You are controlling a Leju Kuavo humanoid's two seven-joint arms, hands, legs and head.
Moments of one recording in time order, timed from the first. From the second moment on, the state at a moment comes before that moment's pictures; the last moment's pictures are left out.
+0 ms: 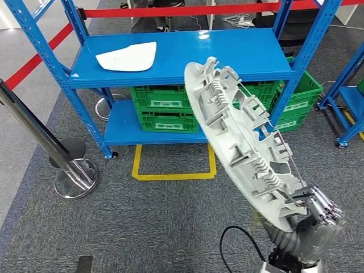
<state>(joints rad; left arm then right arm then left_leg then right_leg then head) -0.11 -0.14 1.21 -0.25 -0.99 0.22 -0.45 0.25 0.20 0.28 -2.01 0.75 -0.69 -0.61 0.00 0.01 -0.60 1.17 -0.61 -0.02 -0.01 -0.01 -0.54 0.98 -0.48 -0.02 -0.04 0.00</state>
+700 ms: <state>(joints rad) -0.10 -0.14 1.21 -0.25 -0.99 0.22 -0.44 0.30 0.20 0.25 -2.04 0.73 -0.69 -0.66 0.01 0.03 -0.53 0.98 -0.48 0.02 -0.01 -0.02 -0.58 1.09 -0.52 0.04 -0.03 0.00</state>
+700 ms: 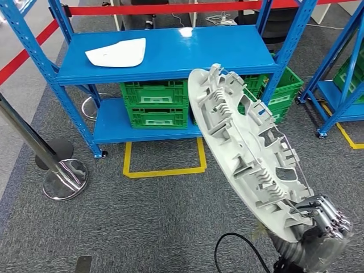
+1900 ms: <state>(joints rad) -0.10 -0.15 1.21 -0.25 -1.01 0.22 -0.45 0.34 0.23 0.15 -2.08 0.74 -0.69 -0.67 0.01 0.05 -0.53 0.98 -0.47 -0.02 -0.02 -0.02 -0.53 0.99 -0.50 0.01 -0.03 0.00</state>
